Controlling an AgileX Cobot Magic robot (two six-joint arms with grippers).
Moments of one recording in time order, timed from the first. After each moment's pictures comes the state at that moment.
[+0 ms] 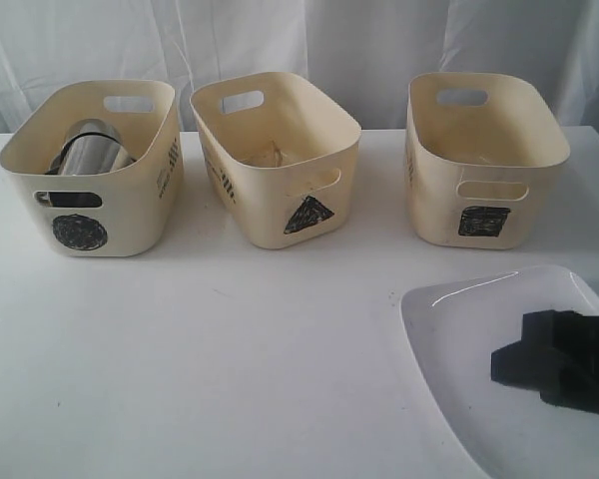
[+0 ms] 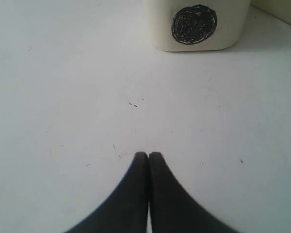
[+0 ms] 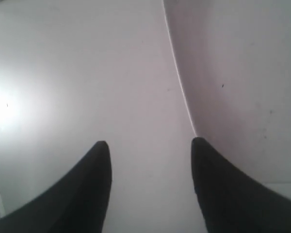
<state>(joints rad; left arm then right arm) -0.05 0.00 0.02 0.06 0.44 -0.03 -0.09 0.88 -0.48 0.69 0.81 -0.20</state>
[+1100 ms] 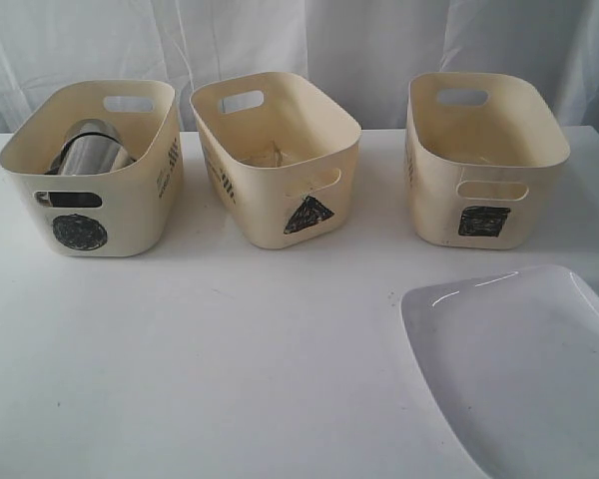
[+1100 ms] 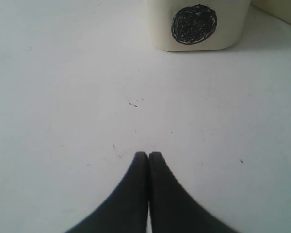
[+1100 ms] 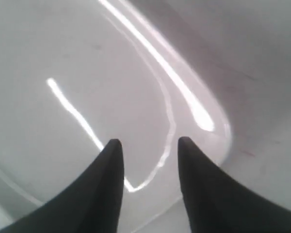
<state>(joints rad) -0.05 0.00 0.02 0.06 0.44 -0.03 -0.53 1.36 -0.69 0.29 0.78 -0.04</state>
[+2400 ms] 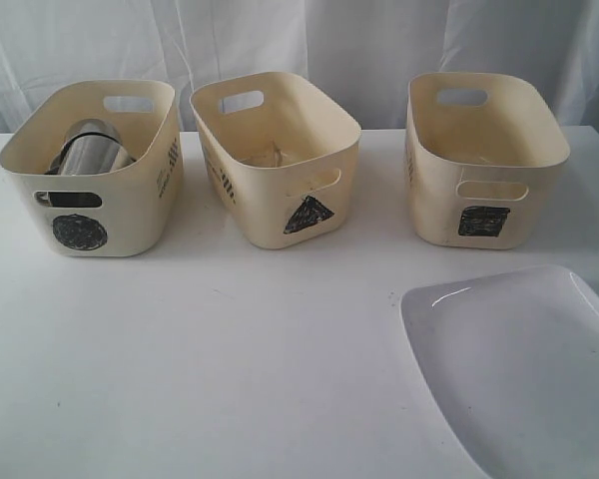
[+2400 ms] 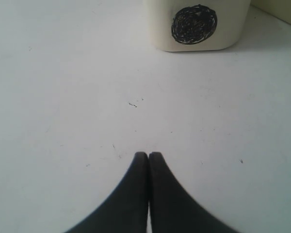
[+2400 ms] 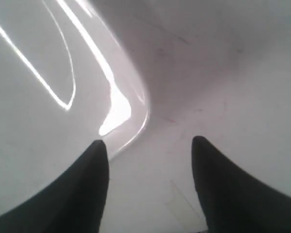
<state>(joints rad) -0.05 0.00 0.02 0.06 0.44 -0.03 -0.56 1.58 -0.83 0.07 1.04 -0.03</state>
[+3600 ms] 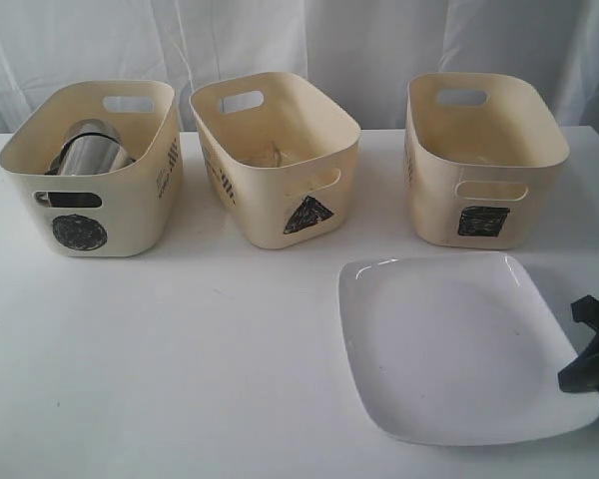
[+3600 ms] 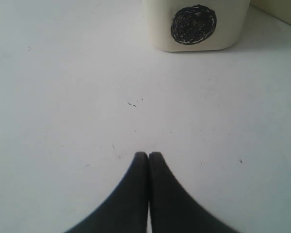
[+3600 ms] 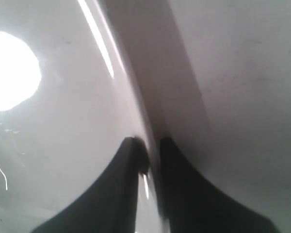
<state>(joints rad) -0.05 0.00 0.02 0.06 0.44 -0.03 -0.58 1.87 -0.77 0.71 0.87 -0.72</state>
